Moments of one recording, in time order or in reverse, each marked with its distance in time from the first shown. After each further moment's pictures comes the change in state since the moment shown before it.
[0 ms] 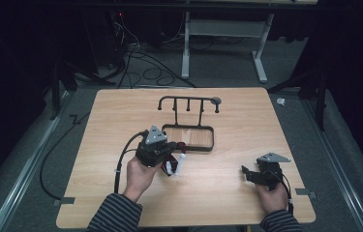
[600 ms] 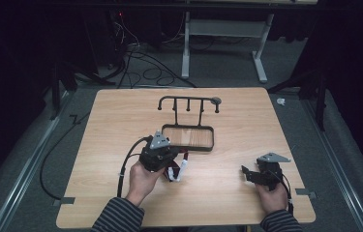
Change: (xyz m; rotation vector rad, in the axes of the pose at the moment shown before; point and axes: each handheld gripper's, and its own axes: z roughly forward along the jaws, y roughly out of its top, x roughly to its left) left arm -0.007 -0.013 0.011 0.039 -0.025 0.003; right arm 0.000 0.000 0.000 0.000 -0.001 -0.002
